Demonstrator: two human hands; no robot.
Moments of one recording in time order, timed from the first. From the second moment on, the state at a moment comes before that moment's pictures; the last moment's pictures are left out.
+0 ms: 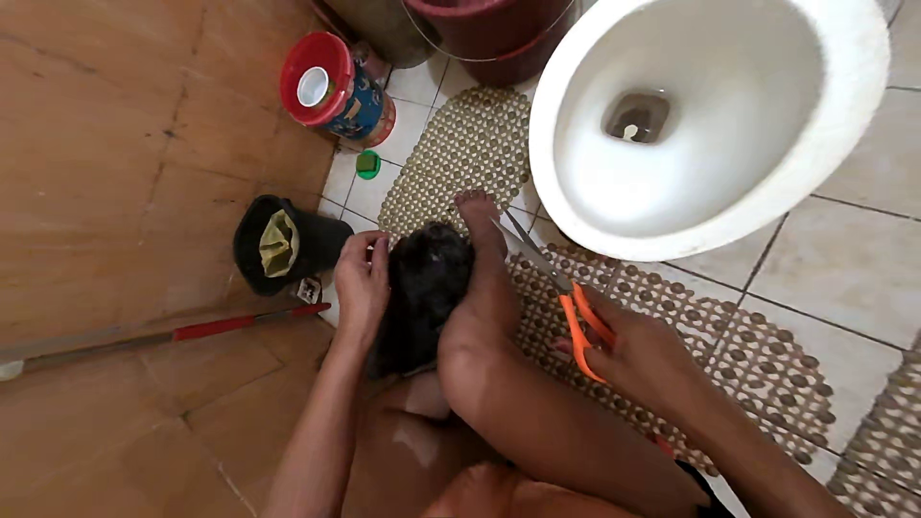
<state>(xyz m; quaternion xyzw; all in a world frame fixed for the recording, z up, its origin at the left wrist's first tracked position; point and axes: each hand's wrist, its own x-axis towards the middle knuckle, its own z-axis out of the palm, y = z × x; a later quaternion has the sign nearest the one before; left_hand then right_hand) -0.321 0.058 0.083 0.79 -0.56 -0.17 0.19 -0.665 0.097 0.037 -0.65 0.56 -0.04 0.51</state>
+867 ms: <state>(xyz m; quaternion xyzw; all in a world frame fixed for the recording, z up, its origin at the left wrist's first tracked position) -0.324 0.102 0.060 0.48 -0.87 -0.05 0.07 -0.686 0.125 0.038 -0.67 0.56 -0.05 0.49</state>
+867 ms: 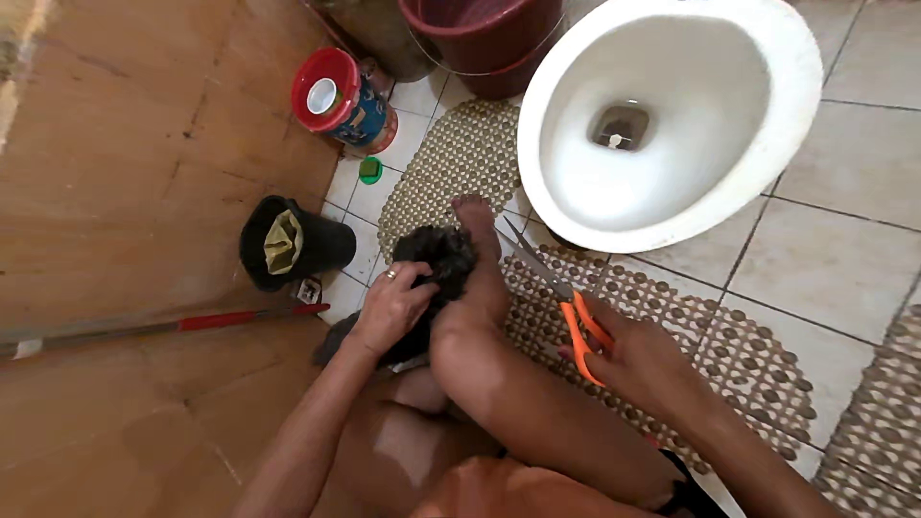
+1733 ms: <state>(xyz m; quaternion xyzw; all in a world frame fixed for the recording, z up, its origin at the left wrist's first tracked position) -0.367 0.138 0.038 0.66 -0.71 -0.07 0.24 -0.695 0.135 0.040 -0.67 0.56 -0.07 0.48</state>
